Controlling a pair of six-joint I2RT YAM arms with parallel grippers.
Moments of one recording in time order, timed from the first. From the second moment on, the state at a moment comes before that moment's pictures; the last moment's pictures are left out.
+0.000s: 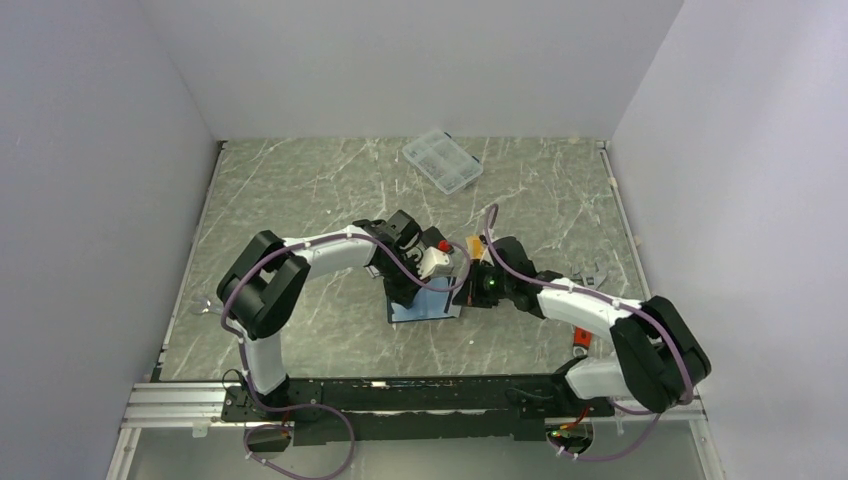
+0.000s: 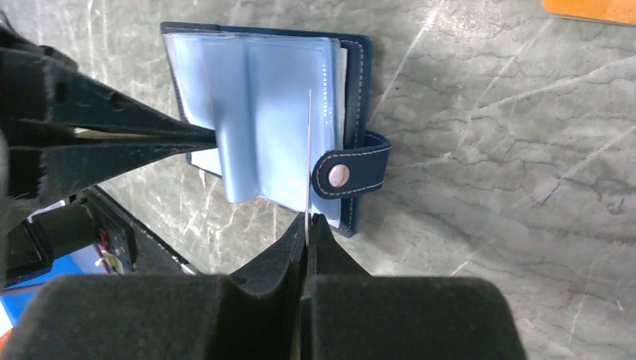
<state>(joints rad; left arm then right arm) -0.73 1.85 1.18 -0.61 0.50 0.50 0.56 1.30 0.53 -0.04 -0.31 0.68</state>
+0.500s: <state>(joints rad) -0.72 1.88 1.22 -0.63 0.55 0.49 0.55 1.42 0.52 0.10 -0.39 0.71</state>
